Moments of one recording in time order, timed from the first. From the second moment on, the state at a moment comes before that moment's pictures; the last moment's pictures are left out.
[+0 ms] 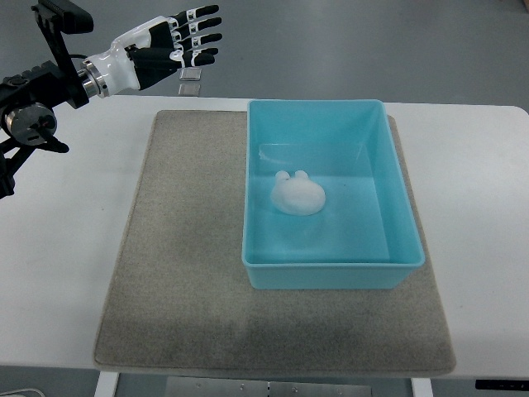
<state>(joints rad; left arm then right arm) -1.07 0.47 -0.44 -0.68 0.21 -0.61 -0.19 -0.01 0.00 0.00 0.14 -0.05 0.04 0.05</state>
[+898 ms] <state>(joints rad) -0.94 0.47 -0.62 -0.61 -0.19 -0.61 0.13 -0.01 0.00 0.00 0.14 -0.05 0.04 0.05</state>
